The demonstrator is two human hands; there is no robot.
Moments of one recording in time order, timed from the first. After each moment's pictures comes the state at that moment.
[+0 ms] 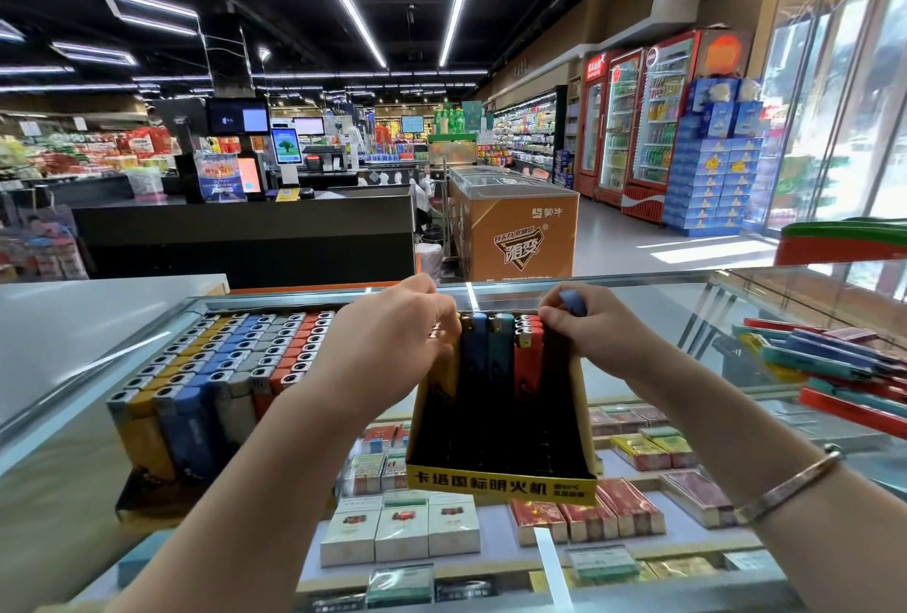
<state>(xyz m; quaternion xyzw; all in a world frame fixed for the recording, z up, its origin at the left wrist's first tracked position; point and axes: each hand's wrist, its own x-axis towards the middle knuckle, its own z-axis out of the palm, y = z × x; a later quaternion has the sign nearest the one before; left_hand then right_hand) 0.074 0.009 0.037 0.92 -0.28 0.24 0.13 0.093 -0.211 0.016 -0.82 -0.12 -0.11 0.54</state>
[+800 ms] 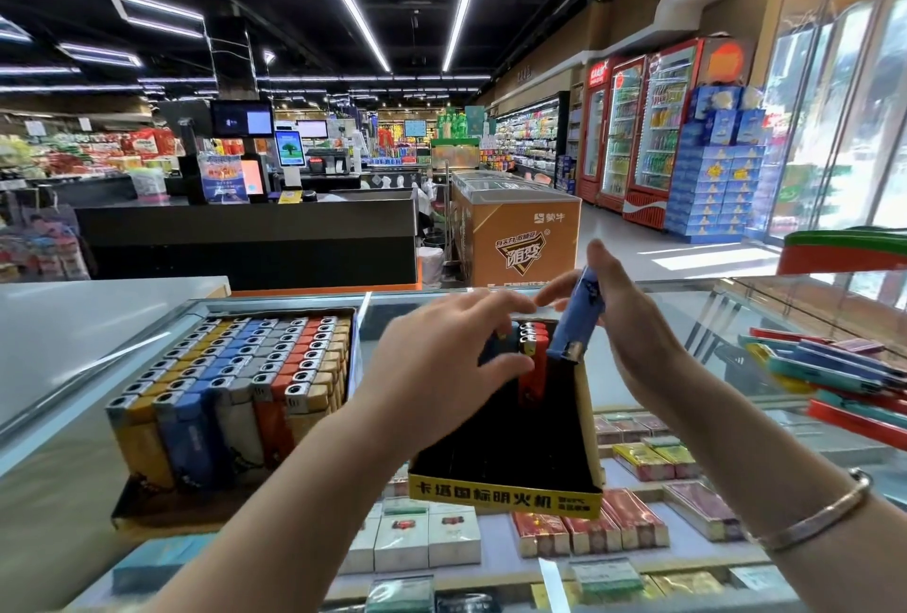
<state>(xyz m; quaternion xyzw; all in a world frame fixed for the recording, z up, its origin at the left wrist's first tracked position) 0.058 -0.018 0.032 0.86 -0.36 0.31 0.19 0.079 -0.195 0.033 -0.73 -0.11 -0.19 0.65</state>
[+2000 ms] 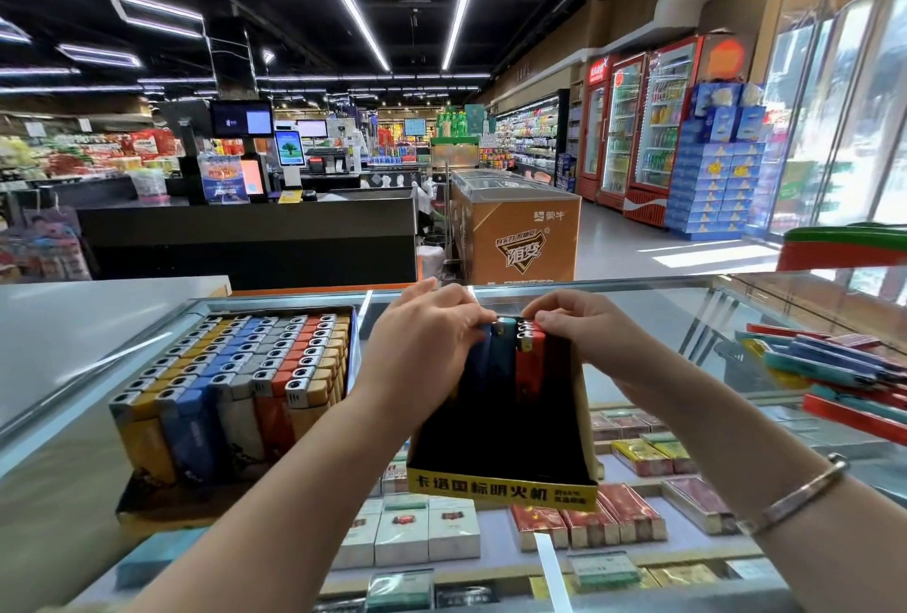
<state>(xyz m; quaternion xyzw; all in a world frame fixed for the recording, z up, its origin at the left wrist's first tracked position) 0.081 -0.016 0.021 0.84 -0.33 0.40 0.17 0.084 -0.204 0.024 -0.83 -0.09 -0.04 0.55</state>
